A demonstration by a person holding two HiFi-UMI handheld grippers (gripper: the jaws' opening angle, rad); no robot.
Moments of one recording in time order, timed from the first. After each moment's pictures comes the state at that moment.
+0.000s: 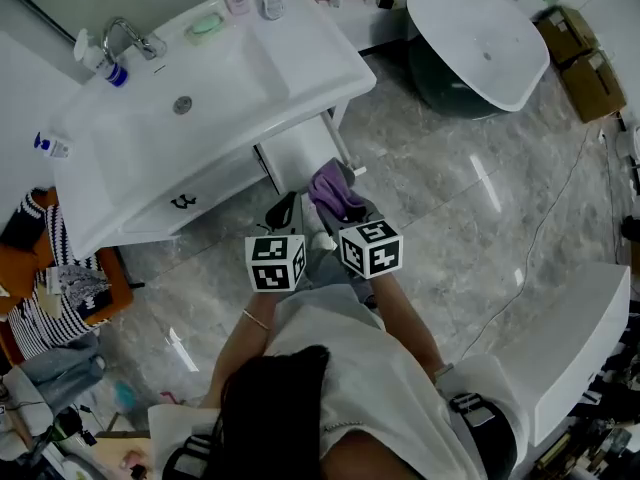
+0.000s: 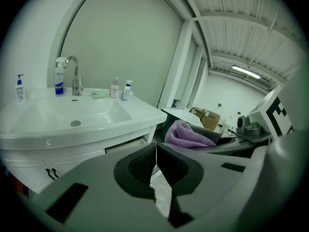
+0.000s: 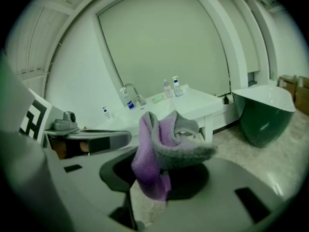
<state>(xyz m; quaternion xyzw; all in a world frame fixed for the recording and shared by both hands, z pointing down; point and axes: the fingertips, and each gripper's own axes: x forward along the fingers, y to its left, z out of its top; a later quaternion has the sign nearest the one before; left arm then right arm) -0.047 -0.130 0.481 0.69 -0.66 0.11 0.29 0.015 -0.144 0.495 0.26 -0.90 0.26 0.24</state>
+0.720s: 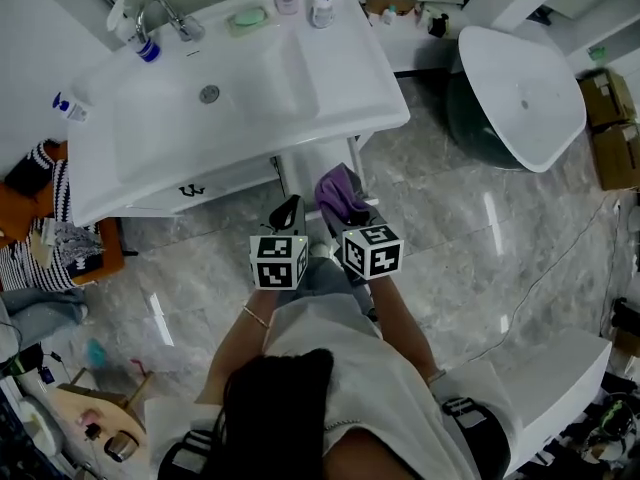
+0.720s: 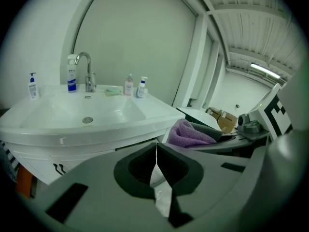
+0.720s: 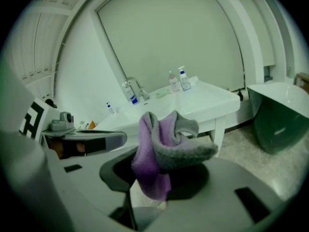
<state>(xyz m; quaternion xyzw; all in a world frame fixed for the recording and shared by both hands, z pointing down) -0.081 -0.171 0.505 0.62 -0.71 0.11 0.32 -0.017 -0.201 0.523 0.19 -0.91 0.26 0.27</state>
